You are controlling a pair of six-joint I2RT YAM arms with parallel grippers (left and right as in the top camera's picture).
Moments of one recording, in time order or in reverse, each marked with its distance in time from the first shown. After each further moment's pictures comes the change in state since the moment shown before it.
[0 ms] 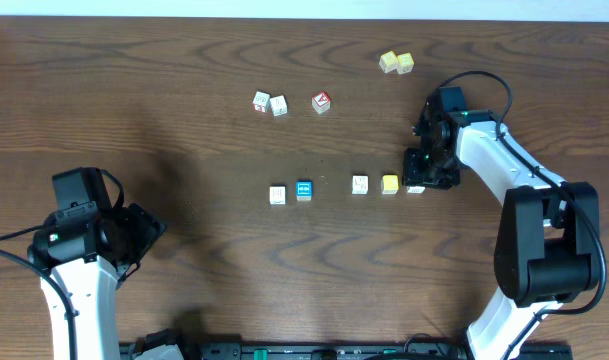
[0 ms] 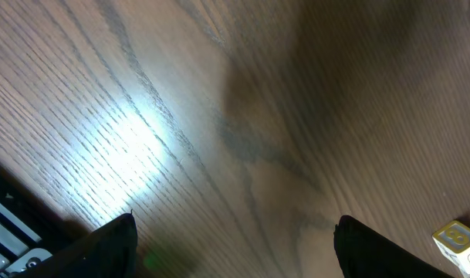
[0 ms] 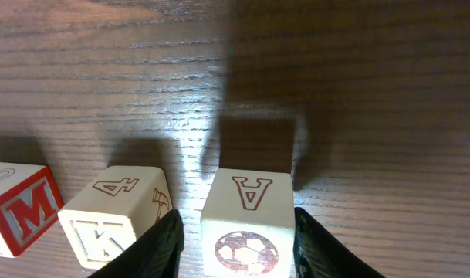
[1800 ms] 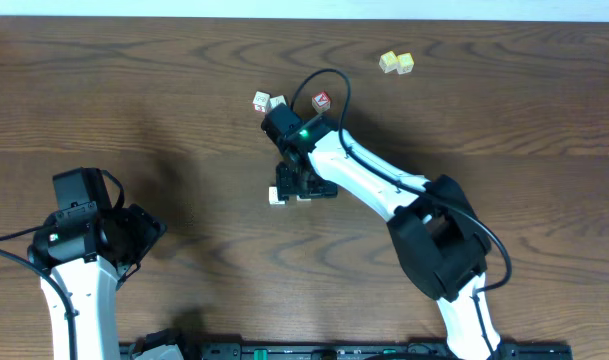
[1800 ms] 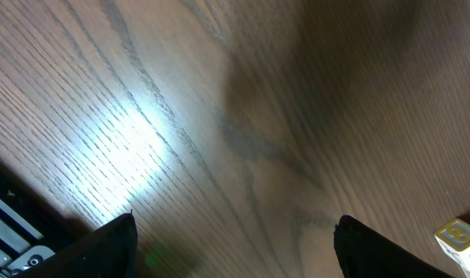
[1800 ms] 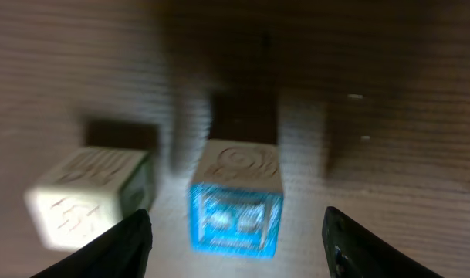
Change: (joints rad) left arm 0.000 0.001 0.000 -0.006 0.000 0.000; right arm 0.603 0.265 0.422 -0.146 0.095 0.488
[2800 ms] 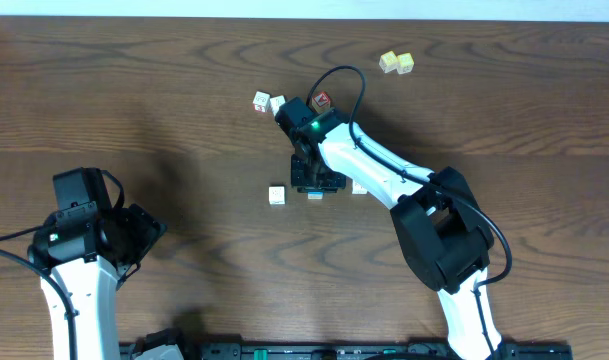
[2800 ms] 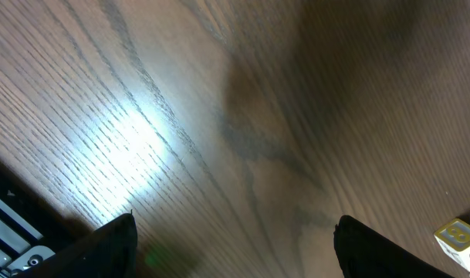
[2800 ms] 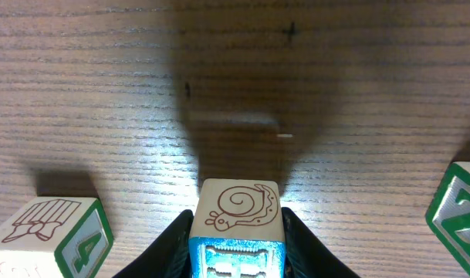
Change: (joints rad) left arm 0.000 0.000 0.000 0.000 0.000 0.000; right arm -0.059 0.013 -0.003 0.006 0.007 0.011
